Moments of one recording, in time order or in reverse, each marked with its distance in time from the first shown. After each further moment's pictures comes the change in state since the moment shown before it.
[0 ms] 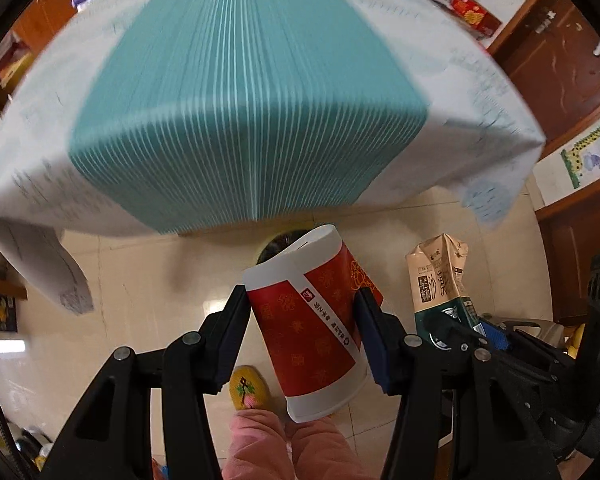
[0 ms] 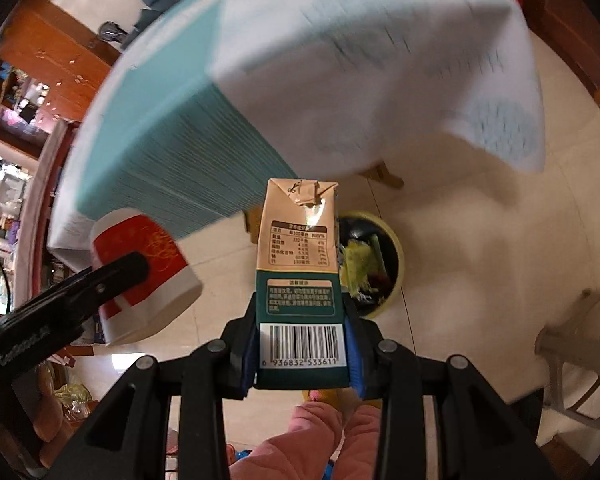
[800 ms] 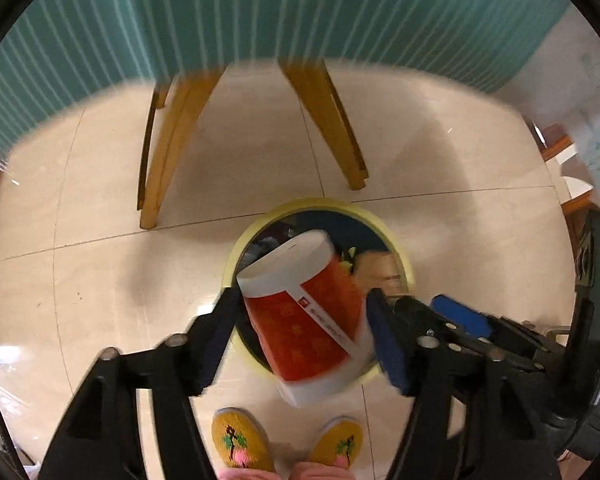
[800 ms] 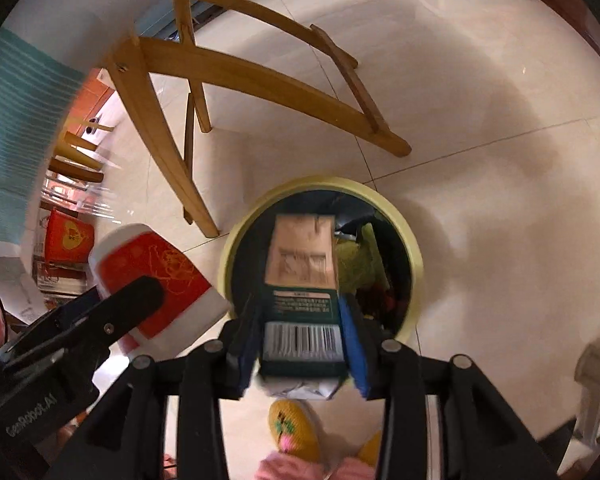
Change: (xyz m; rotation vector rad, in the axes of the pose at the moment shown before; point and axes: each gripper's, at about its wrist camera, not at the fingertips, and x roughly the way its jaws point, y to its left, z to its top) left arm 0.235 0.014 -0.024 0.005 -0.014 0.023; right arm 0.230 -0.079 0.003 -0.006 0.017 0.006
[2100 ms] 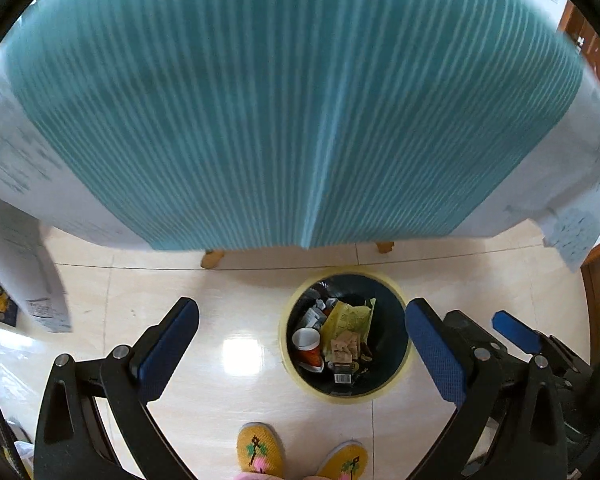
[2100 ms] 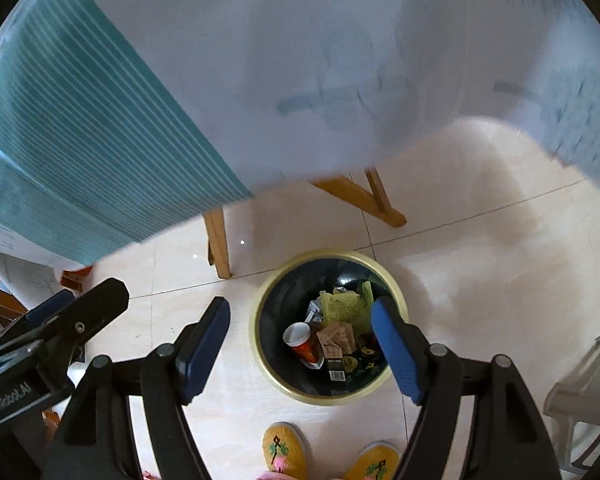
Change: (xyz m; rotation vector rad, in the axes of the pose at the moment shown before) left arm -0.147 0.018 0.022 -0.084 -0.189 0.123; right arm -0.115 0.059 0.013 -0.092 -0.183 -0.051
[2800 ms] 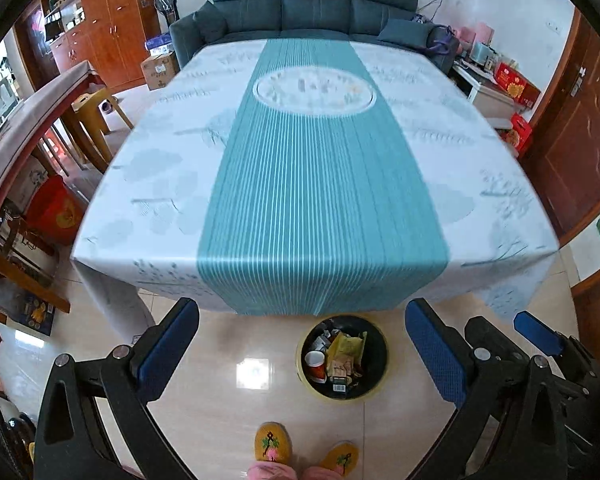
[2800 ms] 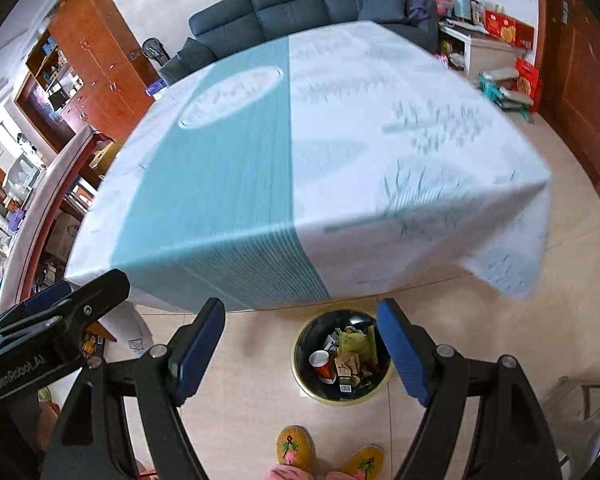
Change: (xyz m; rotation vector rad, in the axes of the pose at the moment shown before) left arm -0.186 -0.002 0.084 -0.027 -0.089 0.050; right arm -0.183 0.070 0.074 -0.095 -0.094 0.016
